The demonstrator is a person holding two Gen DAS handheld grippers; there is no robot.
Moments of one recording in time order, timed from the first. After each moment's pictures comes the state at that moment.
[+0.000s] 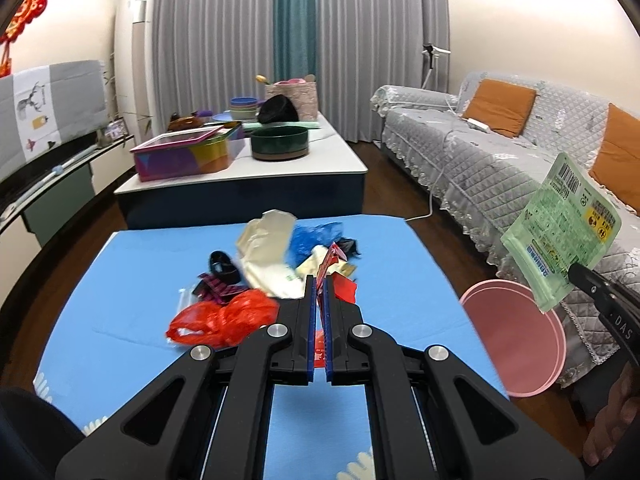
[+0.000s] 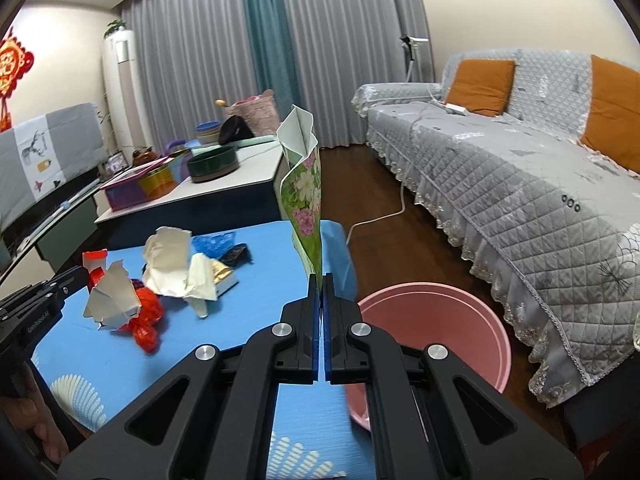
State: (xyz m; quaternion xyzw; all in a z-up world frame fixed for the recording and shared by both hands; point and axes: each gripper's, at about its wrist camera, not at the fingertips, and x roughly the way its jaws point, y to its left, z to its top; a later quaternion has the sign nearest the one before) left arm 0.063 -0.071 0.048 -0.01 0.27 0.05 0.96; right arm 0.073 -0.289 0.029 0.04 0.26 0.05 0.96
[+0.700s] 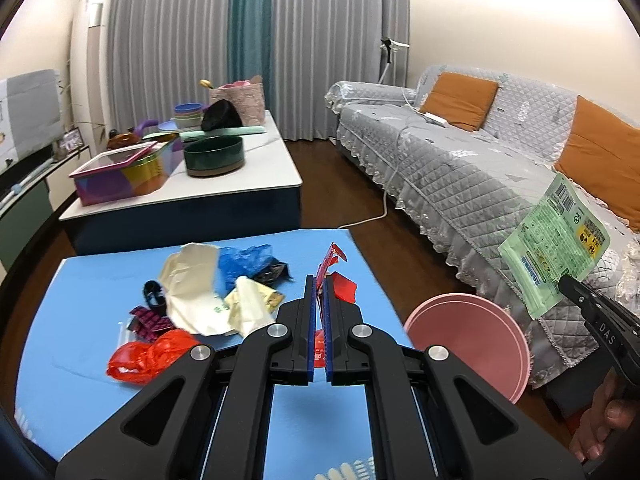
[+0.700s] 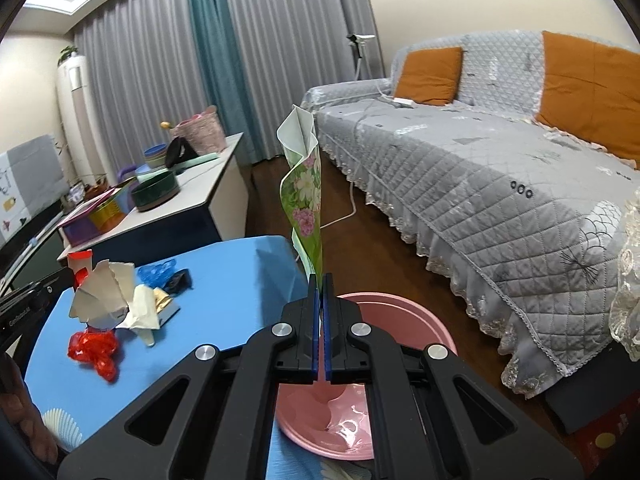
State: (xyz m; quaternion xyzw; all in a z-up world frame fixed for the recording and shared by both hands) left arm 0.112 -0.123 0.065 0.00 0.28 -0.03 0.96; right arm 0.090 -0.359 0.036 0.08 0.25 -0.02 0.96
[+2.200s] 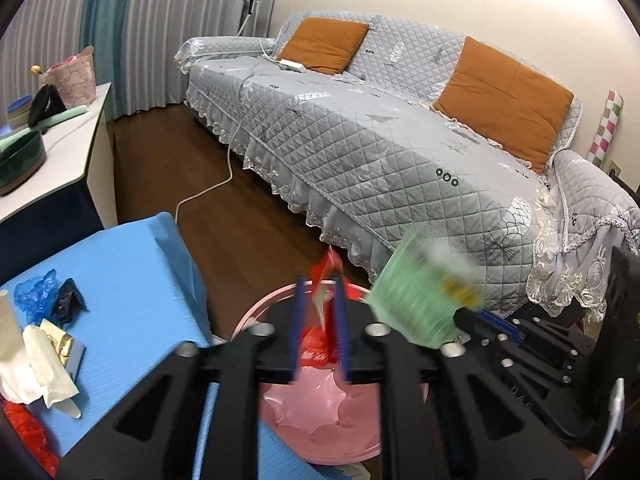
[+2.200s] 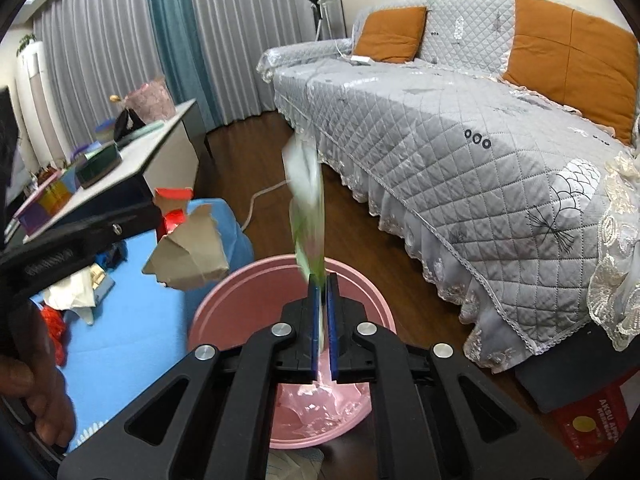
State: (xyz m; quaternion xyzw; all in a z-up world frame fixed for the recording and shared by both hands) left arm 0.195 -0.260 0.025 0.01 0.35 -0.28 0.89; right arm 0.110 -0.415 -0.005 0.08 0.34 -0.08 0.94
